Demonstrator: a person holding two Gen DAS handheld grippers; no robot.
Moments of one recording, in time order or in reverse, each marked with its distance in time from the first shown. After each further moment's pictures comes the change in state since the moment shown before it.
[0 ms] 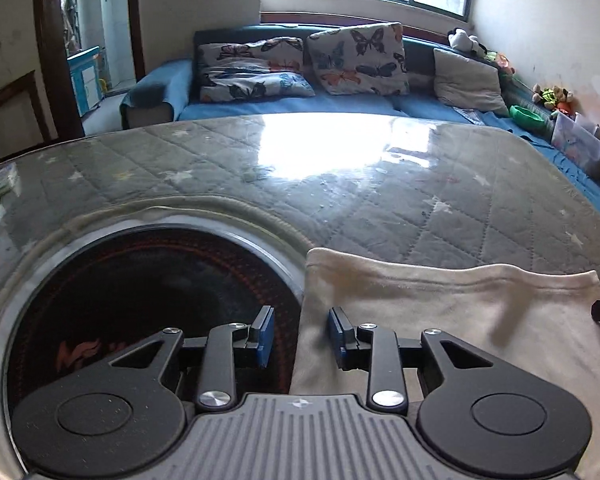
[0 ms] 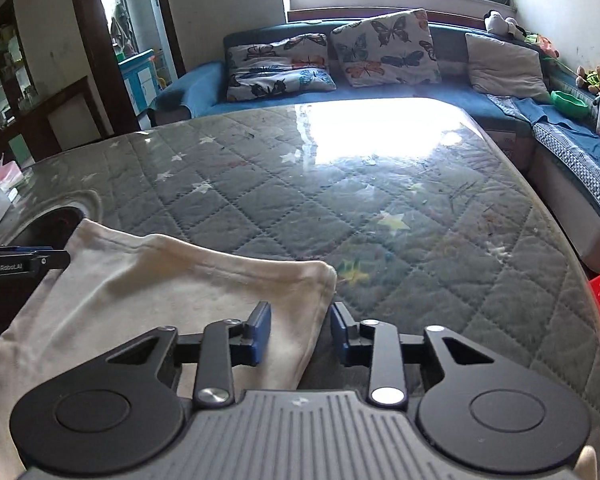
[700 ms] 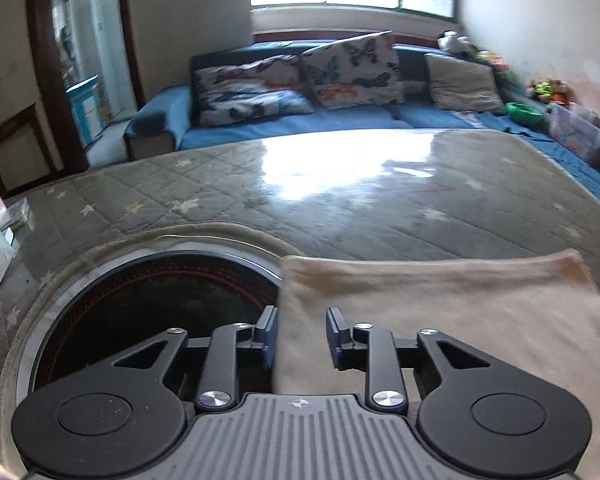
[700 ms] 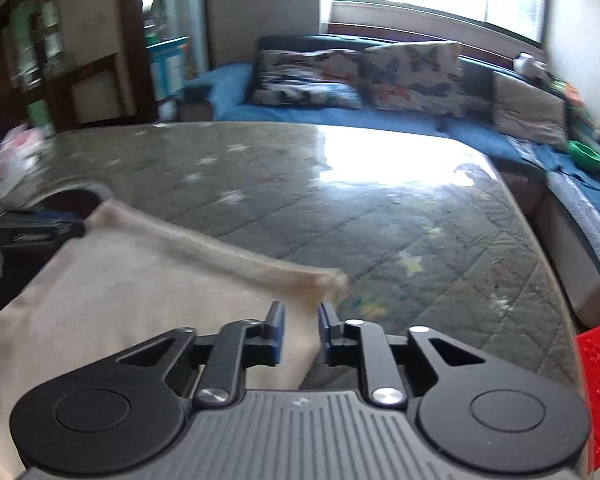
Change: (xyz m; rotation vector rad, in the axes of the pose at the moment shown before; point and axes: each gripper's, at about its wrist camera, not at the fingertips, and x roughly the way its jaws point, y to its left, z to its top) left arm -0.030 -0.011 -0.006 0.076 -0.048 0.012; right arm -0.025 0.030 0.005 -0.183 -0.026 0.015
